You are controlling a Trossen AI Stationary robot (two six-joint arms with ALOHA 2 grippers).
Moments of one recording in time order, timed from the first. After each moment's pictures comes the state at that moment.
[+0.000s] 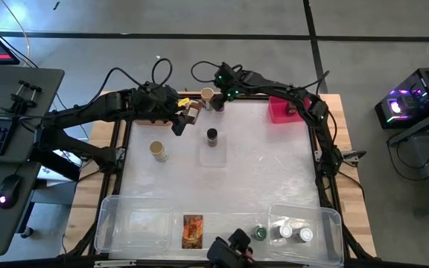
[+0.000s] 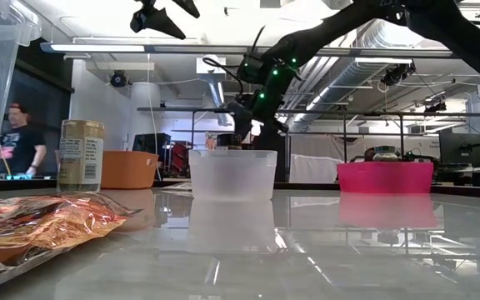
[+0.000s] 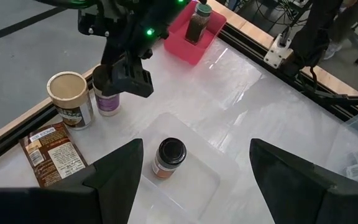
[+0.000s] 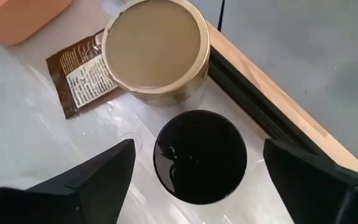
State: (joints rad) left arm 0.23 1.24 1.36 -0.76 -0.17 -0.40; right arm -0.56 2.17 1.88 -0.72 0.01 0.18
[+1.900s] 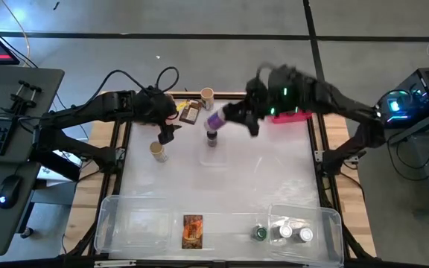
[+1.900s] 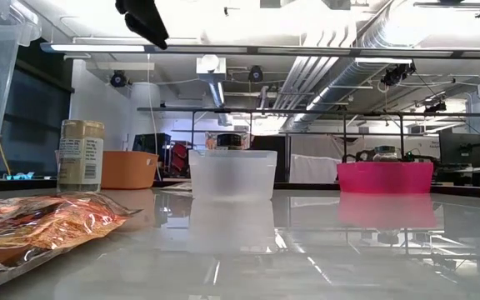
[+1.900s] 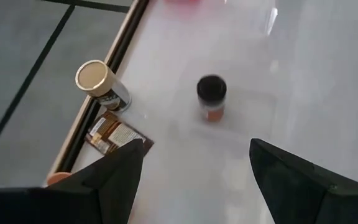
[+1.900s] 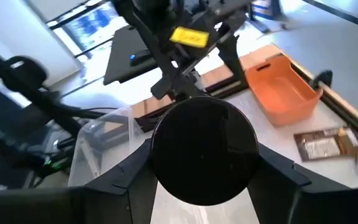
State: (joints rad) left arm 0.23 1.22 1.36 -0.99 -0.19 0.07; right arm -0.10 1.51 1.88 -0.79 -0.06 0.38
